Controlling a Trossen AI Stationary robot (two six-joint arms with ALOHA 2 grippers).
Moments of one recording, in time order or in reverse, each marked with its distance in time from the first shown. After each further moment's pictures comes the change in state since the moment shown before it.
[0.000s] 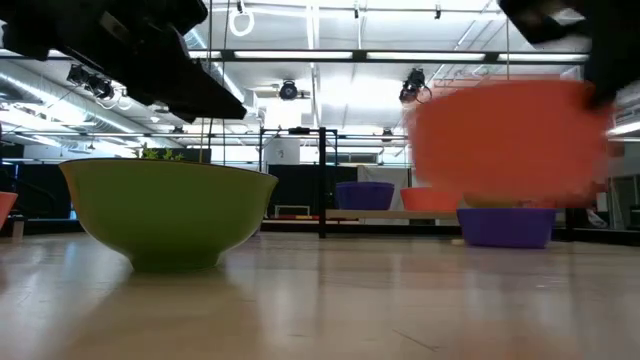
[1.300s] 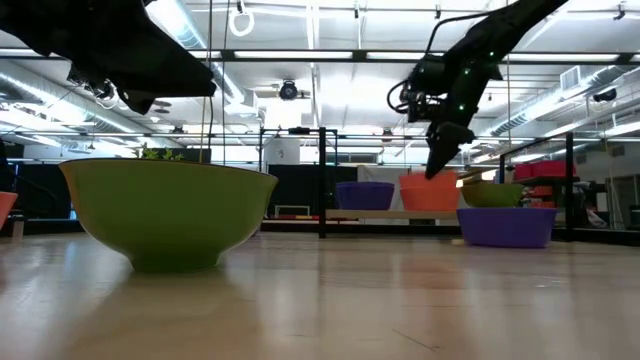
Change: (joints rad) left arm -0.219 0.000 0.000 0.001 -0.342 -0.264; right arm -1.473 -0.226 -0.121 -0.060 -0.512 -0.836
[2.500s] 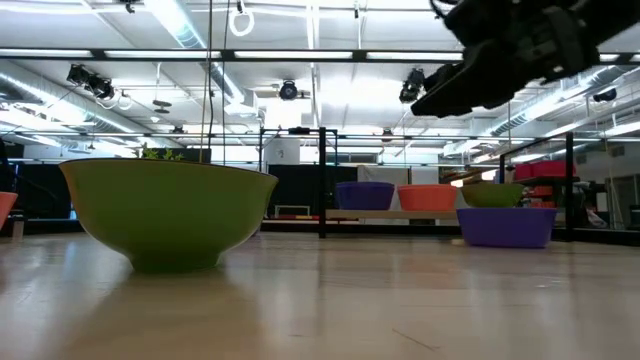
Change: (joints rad) left arm 0.006 0.150 0.833 -1.390 0.447 -0.252; right arm 0.843 -0.292 -0.559 0.909 -0.048 0.421
